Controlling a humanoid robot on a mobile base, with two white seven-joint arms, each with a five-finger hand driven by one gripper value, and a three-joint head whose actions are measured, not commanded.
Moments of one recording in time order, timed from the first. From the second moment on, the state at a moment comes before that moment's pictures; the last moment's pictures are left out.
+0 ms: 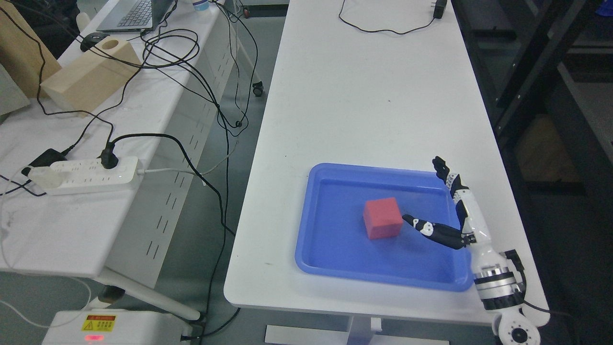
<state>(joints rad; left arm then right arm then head) 0.00 0.00 -0.13 0.00 0.13 -0.12 -0.17 0.16 0.00 -0.07 -1.59 0.17 -0.48 0.20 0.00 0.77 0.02</state>
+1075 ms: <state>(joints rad) 0.00 0.00 -0.13 0.00 0.13 -0.12 -0.17 0.17 0.00 -0.10 -1.59 0.00 -0.25 0.33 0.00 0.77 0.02</state>
